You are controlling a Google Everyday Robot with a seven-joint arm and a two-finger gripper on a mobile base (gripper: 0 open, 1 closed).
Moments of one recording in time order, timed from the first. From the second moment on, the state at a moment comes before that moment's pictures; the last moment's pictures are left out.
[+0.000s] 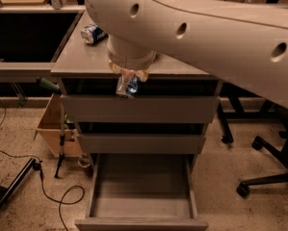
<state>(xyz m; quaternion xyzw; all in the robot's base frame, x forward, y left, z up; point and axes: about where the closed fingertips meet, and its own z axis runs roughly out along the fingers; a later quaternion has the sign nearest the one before) 0.568 0.029 0.923 0.11 0.95 0.08 0.28</state>
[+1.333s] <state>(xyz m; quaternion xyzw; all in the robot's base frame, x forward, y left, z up) 0.723 0.095 0.944 0.24 0.87 0.33 0.28</state>
